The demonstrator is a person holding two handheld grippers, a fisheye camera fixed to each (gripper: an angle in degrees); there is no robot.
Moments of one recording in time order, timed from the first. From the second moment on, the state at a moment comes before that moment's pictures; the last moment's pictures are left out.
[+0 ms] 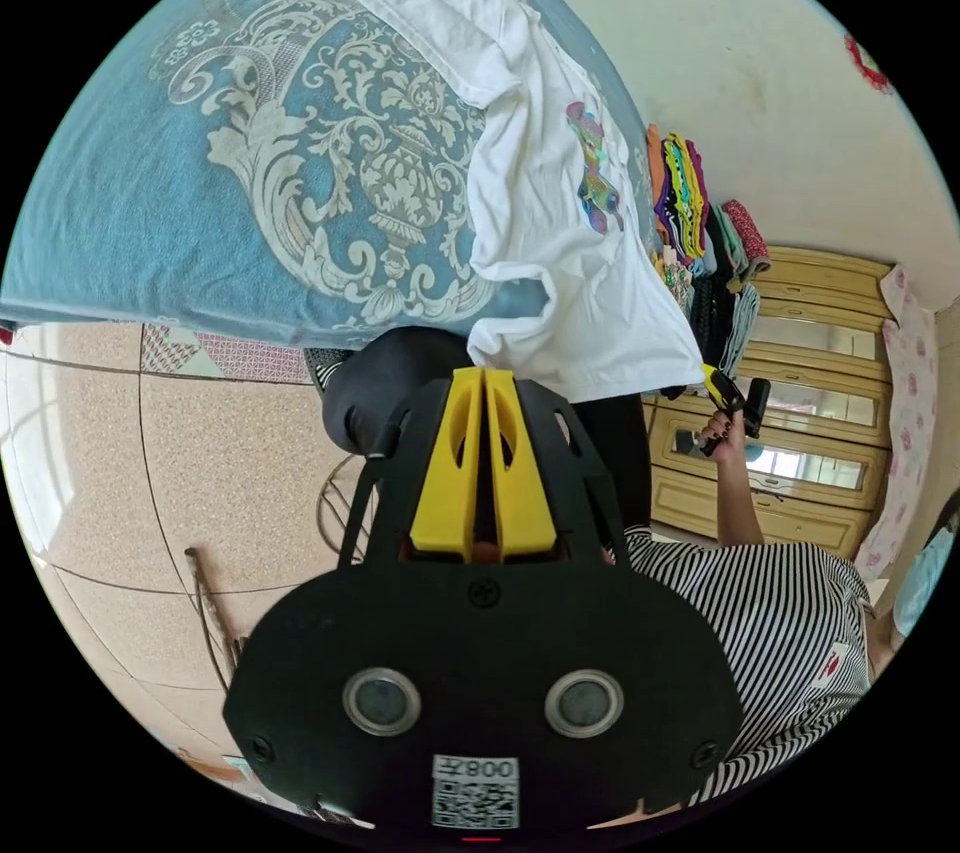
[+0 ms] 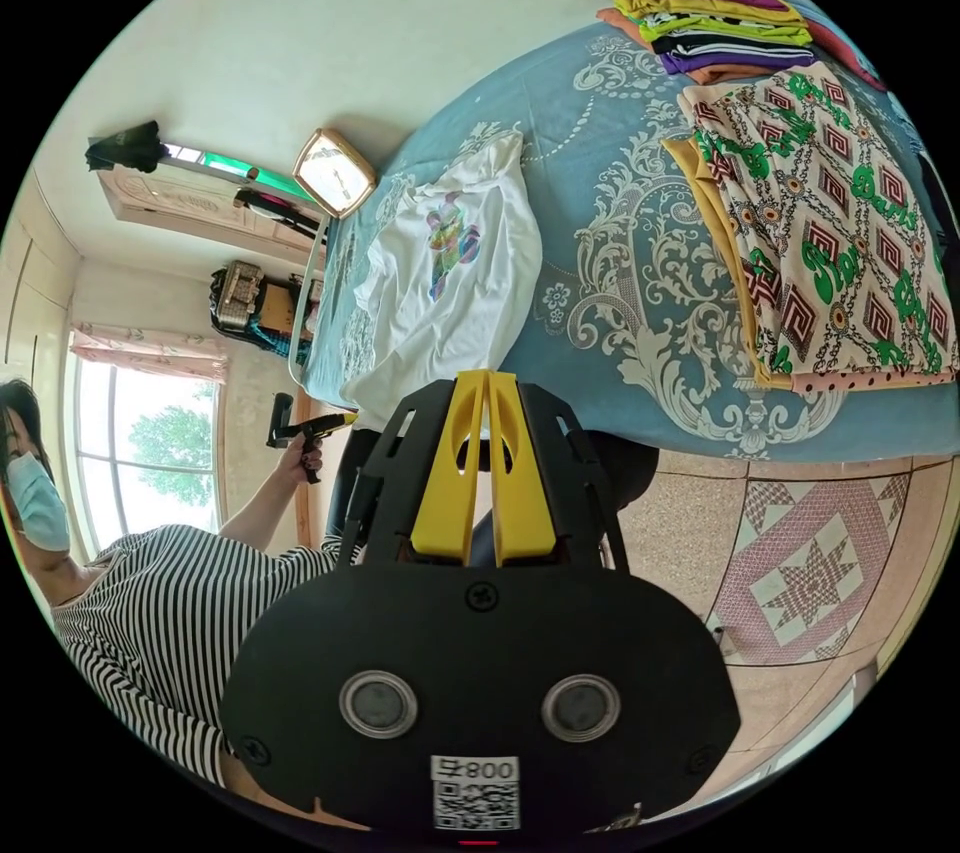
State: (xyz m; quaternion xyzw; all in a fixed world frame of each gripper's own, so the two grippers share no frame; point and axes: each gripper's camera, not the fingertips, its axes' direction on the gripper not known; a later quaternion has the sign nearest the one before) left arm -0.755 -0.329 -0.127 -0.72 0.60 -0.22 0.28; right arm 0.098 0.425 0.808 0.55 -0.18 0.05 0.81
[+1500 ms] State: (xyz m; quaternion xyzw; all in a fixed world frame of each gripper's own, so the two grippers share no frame) left arm -0.866 -0.471 0.251 -0.46 0.62 -0.41 0.49; right arm 0.054 0.439 0.408 0.72 -0.11 -0.09 0.68
